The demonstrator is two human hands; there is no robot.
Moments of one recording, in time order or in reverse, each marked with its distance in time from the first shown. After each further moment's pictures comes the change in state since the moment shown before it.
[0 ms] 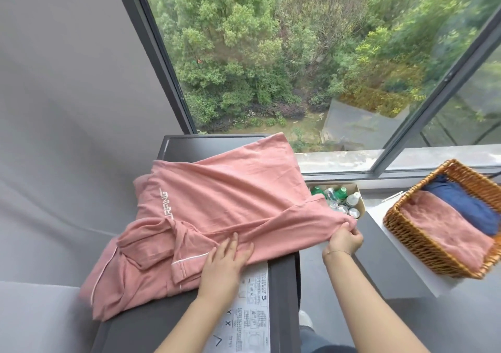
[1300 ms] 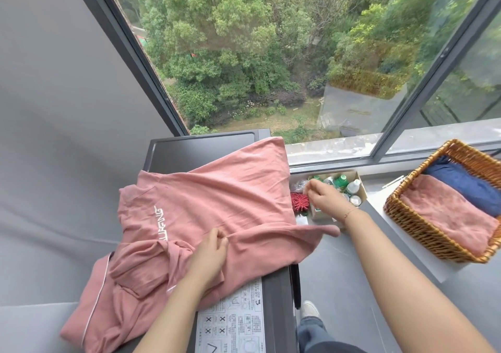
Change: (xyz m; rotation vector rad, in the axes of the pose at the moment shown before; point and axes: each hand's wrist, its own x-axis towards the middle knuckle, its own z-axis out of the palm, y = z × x) left_hand 0.046 -0.012 -0.024 -0.663 -0.035 -0.343; right_hand 0.026 -0.080 0.030 -1.026 -1.090 -0.653
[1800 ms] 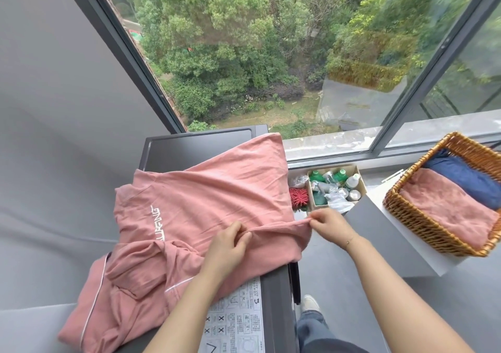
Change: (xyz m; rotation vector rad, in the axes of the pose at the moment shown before) left_hand -0.003 0.033 0.015 -0.058 0.038 0.348; right_hand -0.028 0.055 0.036 -0.126 -0.022 0.004
